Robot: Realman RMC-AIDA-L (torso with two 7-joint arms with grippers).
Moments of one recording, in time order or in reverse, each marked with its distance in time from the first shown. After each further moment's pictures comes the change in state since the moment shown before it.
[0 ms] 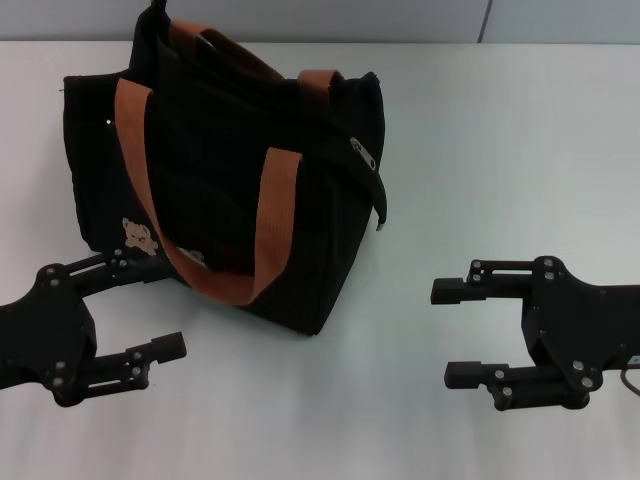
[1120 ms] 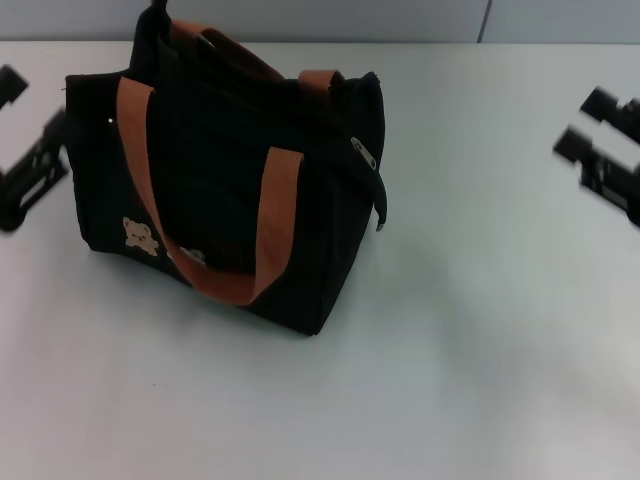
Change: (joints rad) left arm 0.030 -0.070 -0.068 -0.143 -0.516 -0.170 0.131; right arm -0.070 -0.015 0.500 0.084 0.011 0.119 -0.004
